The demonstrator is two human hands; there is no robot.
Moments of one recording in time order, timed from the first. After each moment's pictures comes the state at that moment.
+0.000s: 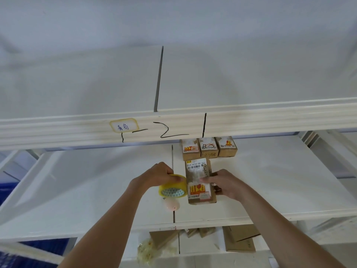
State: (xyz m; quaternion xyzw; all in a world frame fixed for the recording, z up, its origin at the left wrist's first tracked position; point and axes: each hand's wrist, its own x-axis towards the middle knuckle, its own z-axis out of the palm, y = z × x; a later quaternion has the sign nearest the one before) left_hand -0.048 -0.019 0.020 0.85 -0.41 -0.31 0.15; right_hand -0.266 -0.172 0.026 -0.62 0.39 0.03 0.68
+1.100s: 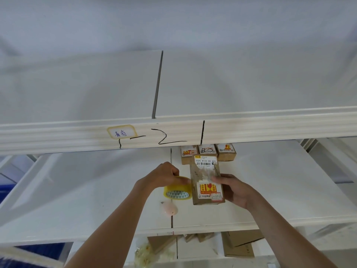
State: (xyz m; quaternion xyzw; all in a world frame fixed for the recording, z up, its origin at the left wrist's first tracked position) left_hand -0.063 -0.036 0.035 0.82 -0.42 -0.31 0.21; right_hand -0.298 -0.187 0.028 -0.48 0.28 -0.02 0.83
